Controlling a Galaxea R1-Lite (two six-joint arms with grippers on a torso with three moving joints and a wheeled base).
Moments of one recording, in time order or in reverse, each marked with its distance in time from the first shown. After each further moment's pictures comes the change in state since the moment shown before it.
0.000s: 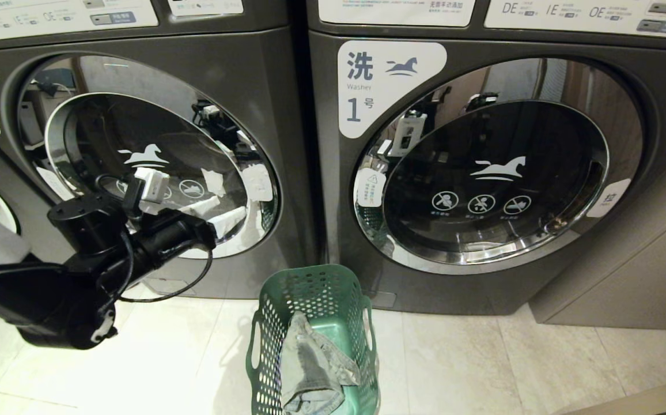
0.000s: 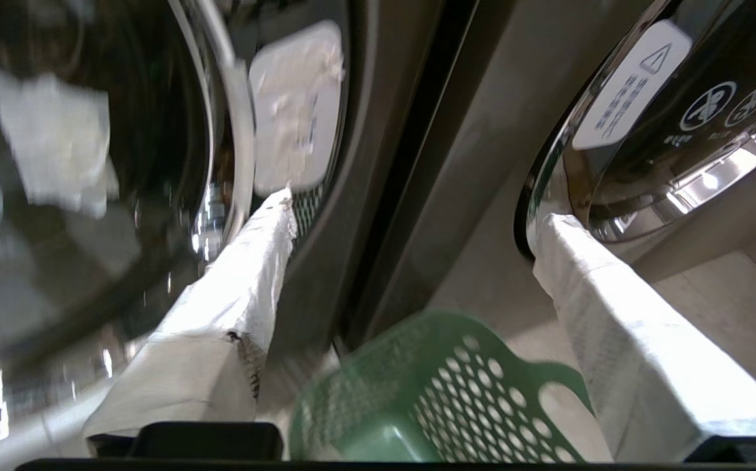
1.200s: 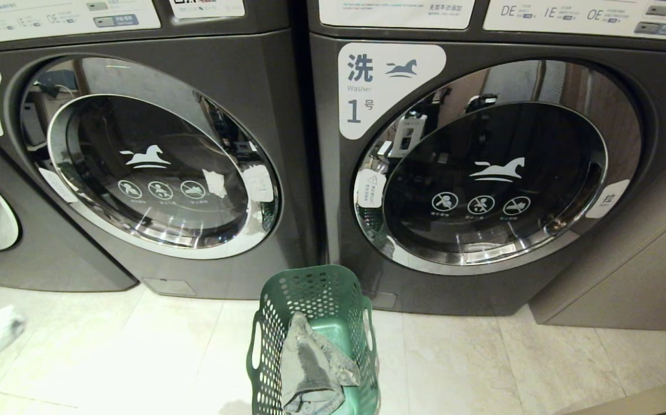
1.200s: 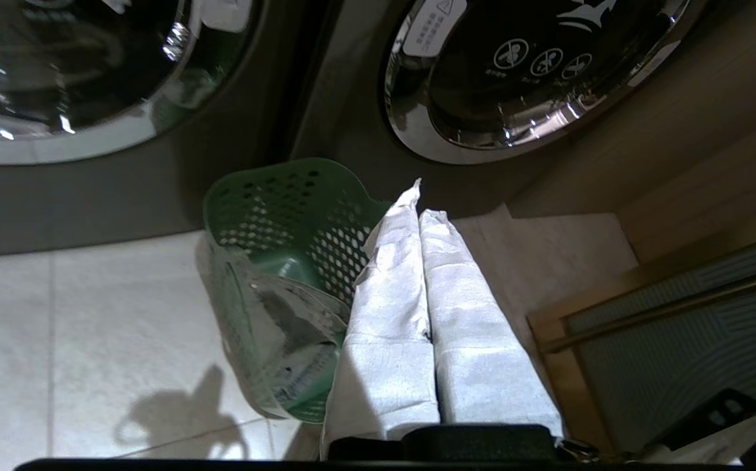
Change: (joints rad) left arm 0.035 -1.315 0.210 1.302 0.091 -0.097; right arm 0.000 0.000 0.000 0.001 0.000 -0.001
